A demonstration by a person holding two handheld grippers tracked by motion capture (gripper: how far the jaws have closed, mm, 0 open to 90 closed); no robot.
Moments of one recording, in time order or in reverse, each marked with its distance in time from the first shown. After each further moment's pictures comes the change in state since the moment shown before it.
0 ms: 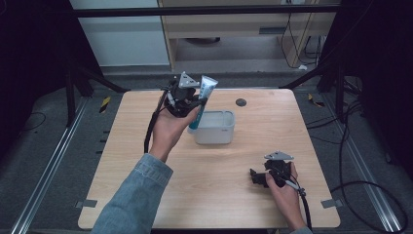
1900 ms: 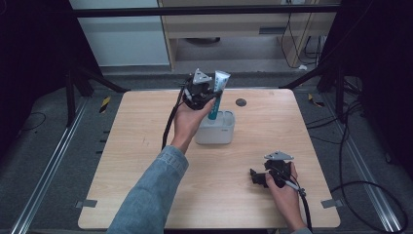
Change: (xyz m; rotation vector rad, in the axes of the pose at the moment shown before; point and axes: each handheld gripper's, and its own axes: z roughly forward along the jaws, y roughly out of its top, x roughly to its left) left arm 0.007 -0.004 0.076 -0.115 -0.060 -0.065; right arm 0.000 0.000 0.000 0.000 -0.001 -0.001
